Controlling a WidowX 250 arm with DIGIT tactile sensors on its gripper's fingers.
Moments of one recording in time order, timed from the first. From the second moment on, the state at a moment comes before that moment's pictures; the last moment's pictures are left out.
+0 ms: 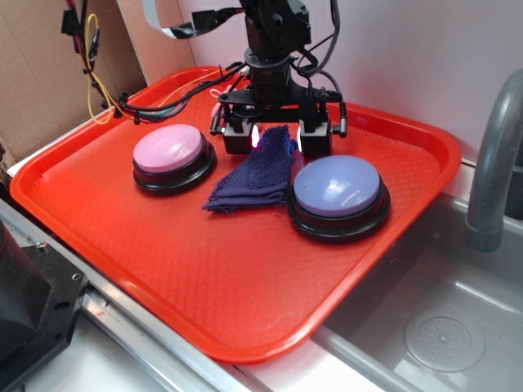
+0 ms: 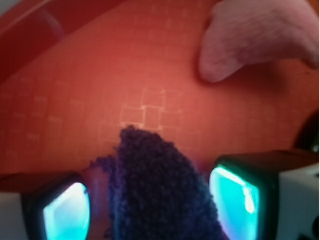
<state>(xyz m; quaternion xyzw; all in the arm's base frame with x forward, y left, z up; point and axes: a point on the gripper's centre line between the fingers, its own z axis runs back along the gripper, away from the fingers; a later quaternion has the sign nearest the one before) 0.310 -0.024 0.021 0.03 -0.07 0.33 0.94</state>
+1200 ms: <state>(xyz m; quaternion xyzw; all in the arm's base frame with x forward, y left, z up) 0.295 -0.022 0.085 0.00 -0.04 0.26 0.97</state>
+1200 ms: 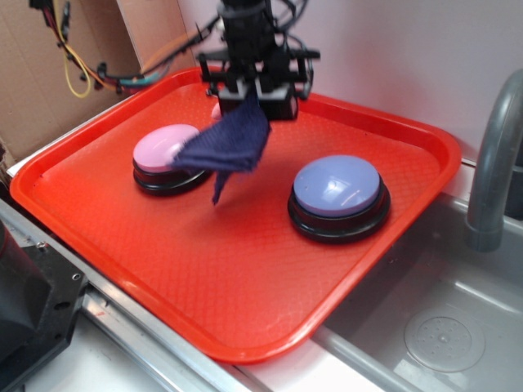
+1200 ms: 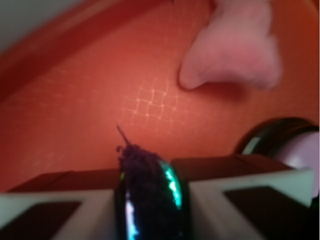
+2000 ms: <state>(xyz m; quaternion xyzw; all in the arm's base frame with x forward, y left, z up) 0.200 0.004 0.191 0.00 -0.06 0.14 0.99</state>
